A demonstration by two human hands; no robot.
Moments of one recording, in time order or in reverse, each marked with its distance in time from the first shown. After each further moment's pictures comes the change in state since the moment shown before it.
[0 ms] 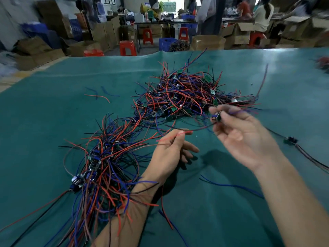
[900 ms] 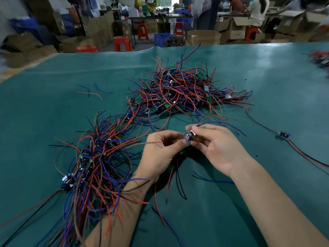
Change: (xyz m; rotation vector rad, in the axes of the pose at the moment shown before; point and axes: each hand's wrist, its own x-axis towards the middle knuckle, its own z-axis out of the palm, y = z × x) left_hand 0.003 -0.010 -0.006 0.046 0.039 0.109; right_hand 0.005 0.043 -0.002 -0.192 0.091 0.158
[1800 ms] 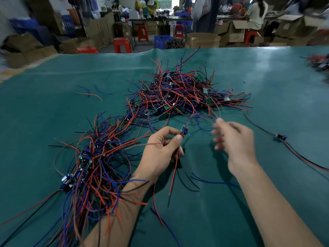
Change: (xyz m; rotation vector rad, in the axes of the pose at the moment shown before) left_hand -0.001 0.007 0.003 0.020 -0.015 -0.056; right_hand 0.012 -0.001 -0.033 -0.288 0.511 -0.220
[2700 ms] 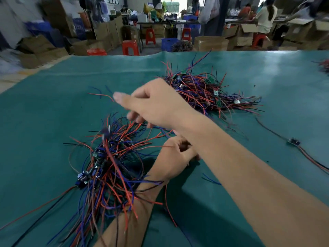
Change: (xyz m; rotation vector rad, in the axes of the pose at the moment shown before) left_hand -0.007 0.006 0.001 0.176 -0.123 0.094; right_hand -0.074 -0.115 0.148 -0.515 -0.810 -0.486
